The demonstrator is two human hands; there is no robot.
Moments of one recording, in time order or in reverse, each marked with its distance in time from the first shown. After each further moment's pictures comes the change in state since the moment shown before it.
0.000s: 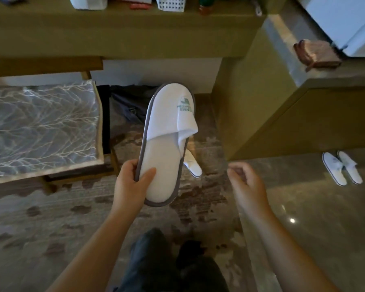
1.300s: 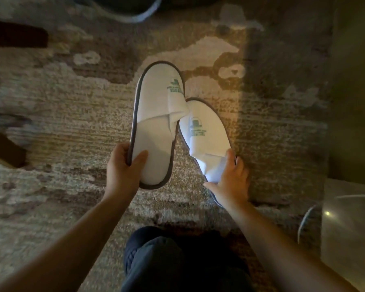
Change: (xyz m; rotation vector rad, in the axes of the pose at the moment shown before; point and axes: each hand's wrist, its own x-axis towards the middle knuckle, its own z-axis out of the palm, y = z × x) left_hand 0.388 -0.524 0.380 0.112 0.180 -0.376; right_hand 0.423 0.627 0.349 -0.787 -0.489 0.257
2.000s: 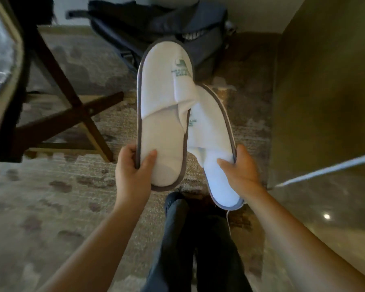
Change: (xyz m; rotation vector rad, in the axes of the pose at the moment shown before) left_hand -0.214 0.274 -0.201 -0.118 0.104 0.108; right_hand -0.259 -0.114 -0.307 0.530 0.006 -0.218
